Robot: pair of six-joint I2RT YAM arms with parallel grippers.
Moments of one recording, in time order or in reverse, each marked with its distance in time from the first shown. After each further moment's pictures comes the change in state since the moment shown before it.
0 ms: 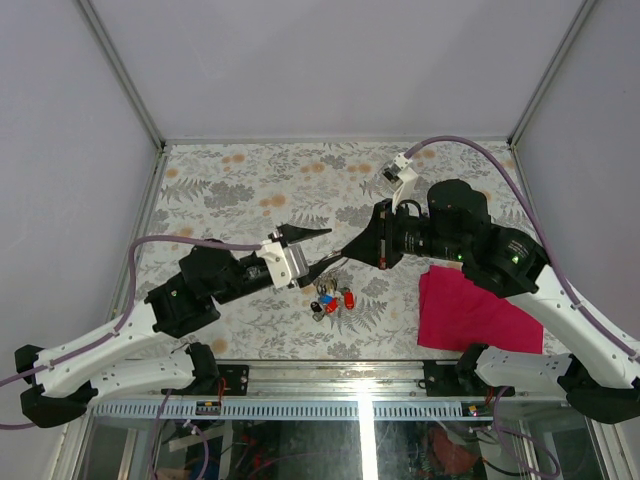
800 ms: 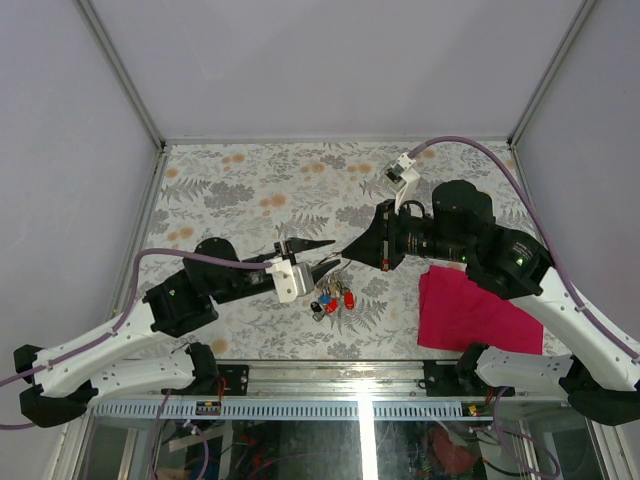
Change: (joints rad) left arm -0.001 0.003 0.022 -0.098 0.085 0.175; right arm 0.000 -0.014 0.000 0.010 -0.025 0.005
